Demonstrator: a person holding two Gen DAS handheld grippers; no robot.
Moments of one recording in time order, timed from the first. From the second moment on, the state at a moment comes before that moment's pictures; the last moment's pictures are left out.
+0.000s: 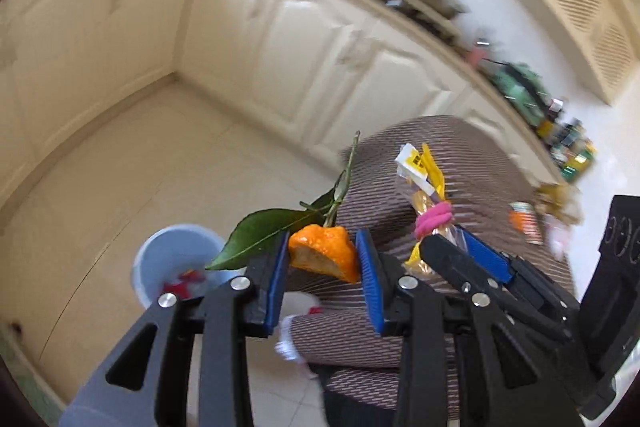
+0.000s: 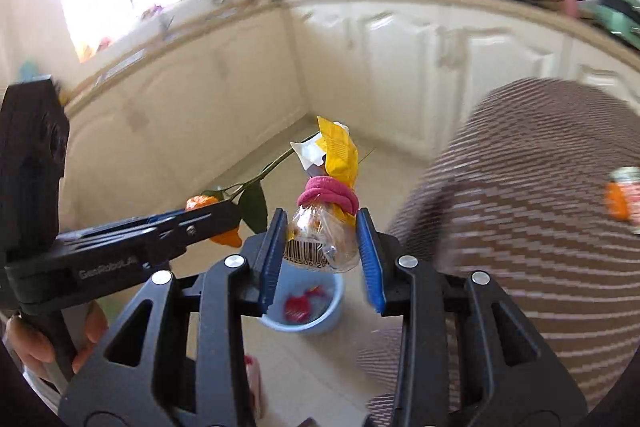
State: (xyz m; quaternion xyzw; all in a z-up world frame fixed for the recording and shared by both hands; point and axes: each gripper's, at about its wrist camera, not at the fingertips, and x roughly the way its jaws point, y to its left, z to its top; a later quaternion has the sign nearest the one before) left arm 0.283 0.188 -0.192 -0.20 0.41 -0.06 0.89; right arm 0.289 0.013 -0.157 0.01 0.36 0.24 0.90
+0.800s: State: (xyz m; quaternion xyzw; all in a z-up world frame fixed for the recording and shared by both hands) left arm 0.372 0.312 -0.453 -0.29 0.57 0.07 0.77; right arm 0.399 0.148 -0.428 0.01 0.59 0.25 0.77
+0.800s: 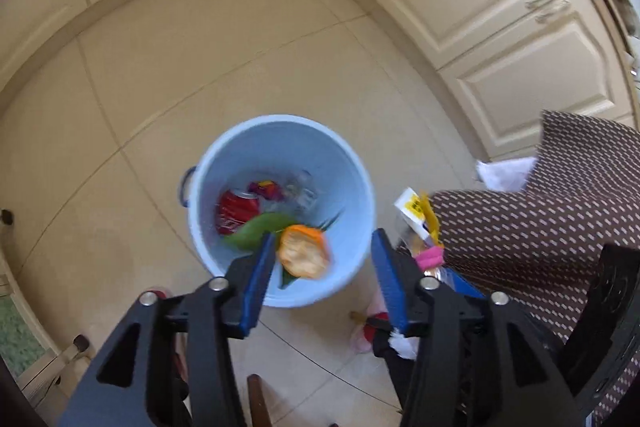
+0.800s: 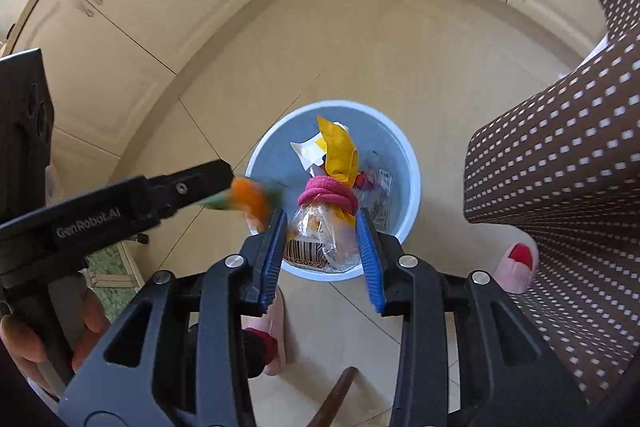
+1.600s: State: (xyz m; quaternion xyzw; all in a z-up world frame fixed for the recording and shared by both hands) left arm 0.359 0.341 -0.471 -0.30 0.59 0.10 0.74; right arm 0.411 0.176 -0.462 0.03 0.60 0.25 0.76
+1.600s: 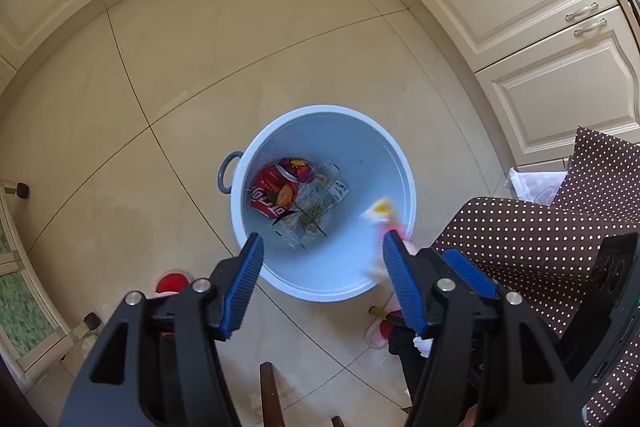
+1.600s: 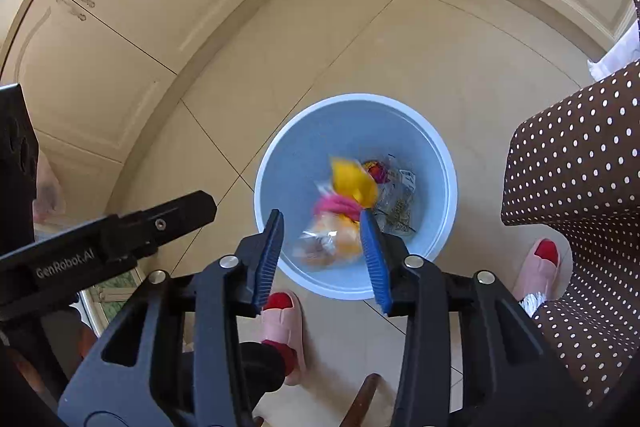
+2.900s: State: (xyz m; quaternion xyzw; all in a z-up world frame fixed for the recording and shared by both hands) left arm 0.273 0.104 -0.148 -0.16 0.39 -0.09 0.90; right arm 0.228 -0.093 -0.114 0.07 0.28 0.15 0.95
